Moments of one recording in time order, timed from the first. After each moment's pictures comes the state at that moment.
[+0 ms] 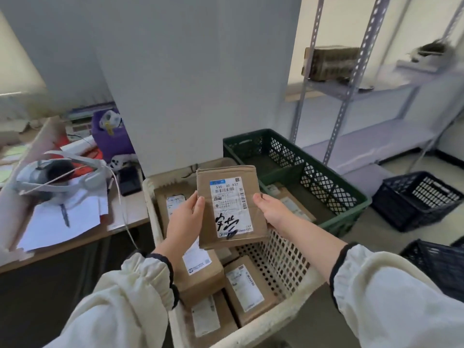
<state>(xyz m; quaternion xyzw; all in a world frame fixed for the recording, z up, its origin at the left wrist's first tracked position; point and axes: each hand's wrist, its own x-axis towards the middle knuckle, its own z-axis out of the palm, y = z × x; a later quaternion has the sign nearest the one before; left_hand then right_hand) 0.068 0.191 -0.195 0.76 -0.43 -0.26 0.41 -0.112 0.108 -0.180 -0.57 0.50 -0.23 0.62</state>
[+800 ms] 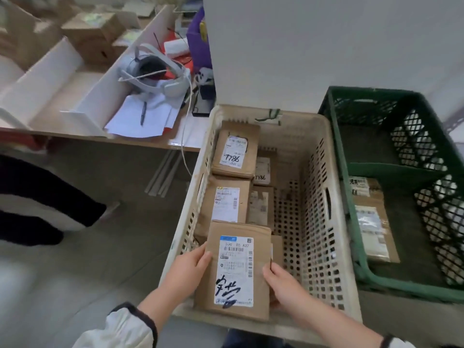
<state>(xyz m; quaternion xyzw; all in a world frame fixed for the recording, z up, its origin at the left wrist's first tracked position) 0.006 0.275 -0.316 0.87 -0.17 -0.37 0.28 -0.148 0.111 -0.333 -0.56 0.43 0.18 0.69</state>
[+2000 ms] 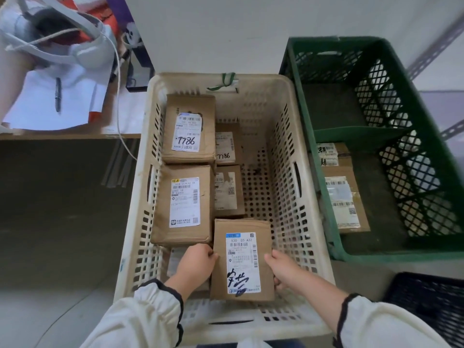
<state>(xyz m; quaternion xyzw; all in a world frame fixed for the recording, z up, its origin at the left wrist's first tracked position) -0.001 0.181 -0.400 0.86 -0.24 -0.44 0.07 -0.165 0.048 -0.409 -0.55 0.53 0.29 0.57</state>
